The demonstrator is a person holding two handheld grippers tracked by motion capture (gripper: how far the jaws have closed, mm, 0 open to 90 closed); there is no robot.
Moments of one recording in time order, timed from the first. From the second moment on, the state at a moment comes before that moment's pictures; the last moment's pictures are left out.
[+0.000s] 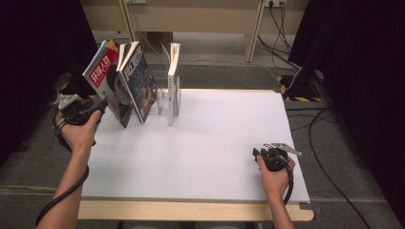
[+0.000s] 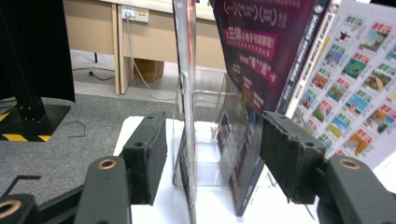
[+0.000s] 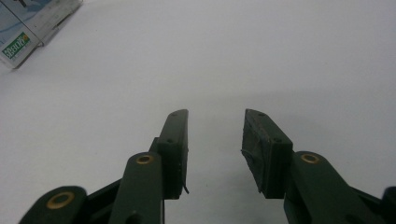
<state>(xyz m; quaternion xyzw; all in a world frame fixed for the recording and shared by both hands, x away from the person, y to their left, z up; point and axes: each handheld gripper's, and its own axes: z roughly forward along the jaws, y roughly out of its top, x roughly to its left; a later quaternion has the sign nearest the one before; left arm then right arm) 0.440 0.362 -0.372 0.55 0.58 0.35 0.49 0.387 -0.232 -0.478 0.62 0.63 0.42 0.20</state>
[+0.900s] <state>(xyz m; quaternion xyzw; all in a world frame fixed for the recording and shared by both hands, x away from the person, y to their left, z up) 0.392 0.359 -0.404 0.57 0.58 0.31 0.49 0.387 -0.230 -0.478 0.62 0.63 0.41 0.20</state>
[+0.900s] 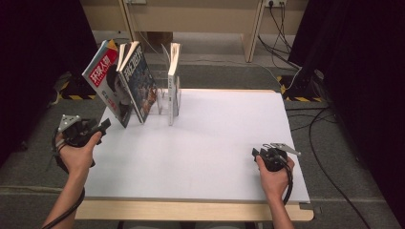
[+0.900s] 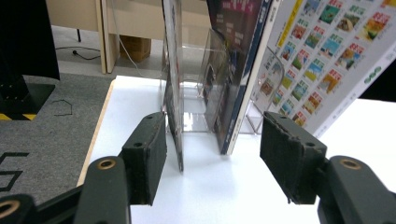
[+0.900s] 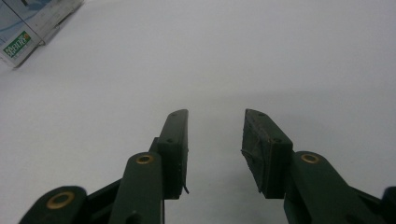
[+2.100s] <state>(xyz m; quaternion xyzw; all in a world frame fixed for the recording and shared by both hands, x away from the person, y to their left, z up) 0.342 0.371 -0.487 0.58 0.61 0.25 0.47 0.387 -0.227 -0.480 0.62 0.64 0.41 0.20</state>
